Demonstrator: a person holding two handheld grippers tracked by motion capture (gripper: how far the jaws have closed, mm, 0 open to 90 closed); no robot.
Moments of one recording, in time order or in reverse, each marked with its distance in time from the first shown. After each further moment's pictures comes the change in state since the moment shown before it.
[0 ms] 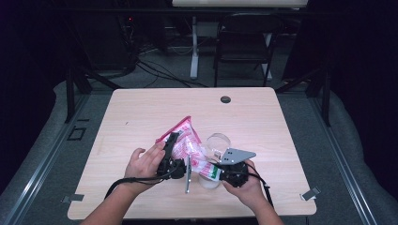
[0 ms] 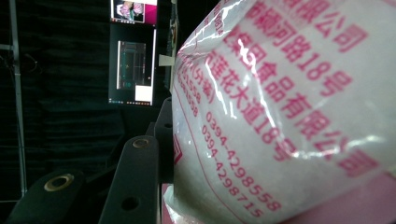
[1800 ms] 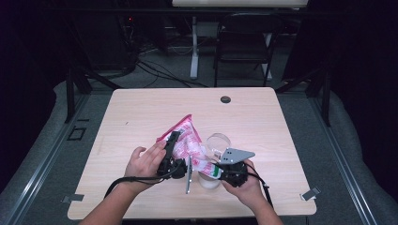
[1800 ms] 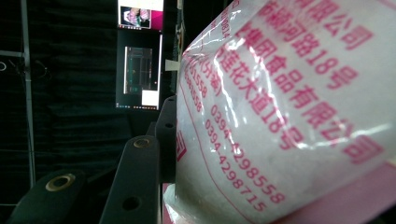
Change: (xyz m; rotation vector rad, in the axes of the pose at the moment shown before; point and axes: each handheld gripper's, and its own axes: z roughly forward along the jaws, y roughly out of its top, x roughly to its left) left arm 0.005 0.003 -0.002 -0.028 0.027 0.015; right arm -0.001 -0.001 0.003 0.011 -0.002 0.000
